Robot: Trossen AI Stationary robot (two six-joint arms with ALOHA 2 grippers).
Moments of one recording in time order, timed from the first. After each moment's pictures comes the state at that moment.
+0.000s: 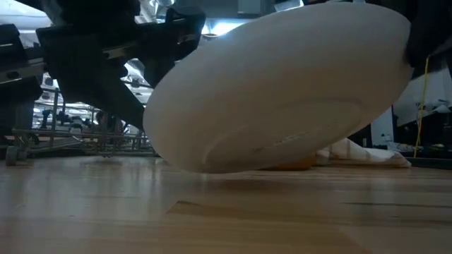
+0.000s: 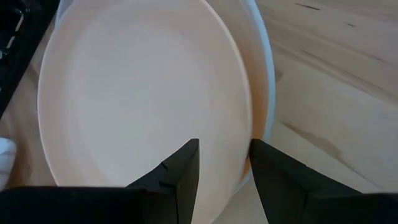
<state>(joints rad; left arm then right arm) -0.50 1.75 0.93 0.01 -0.20 0.61 0.62 1.86 1.35 -0.54 0.09 -0.19</state>
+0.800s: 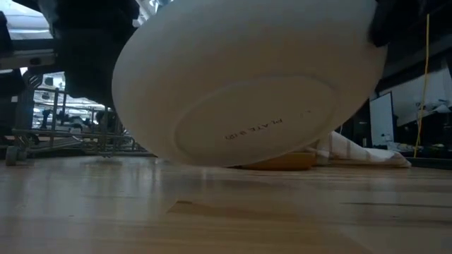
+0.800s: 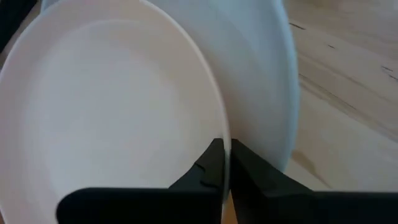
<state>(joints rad) -0.50 1.76 0.93 0.02 -0.14 0.50 0.59 1.86 1.35 -0.46 0.08 -0.21</state>
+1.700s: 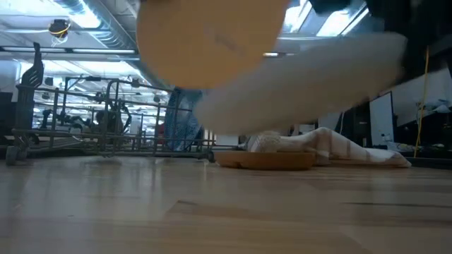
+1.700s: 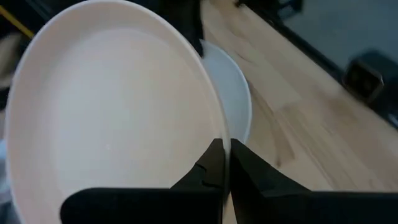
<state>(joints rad) -0.55 1.47 0.93 -0.05 -0.37 0.15 0.60 1.86 1.47 -0.89 0.12 -0.26</state>
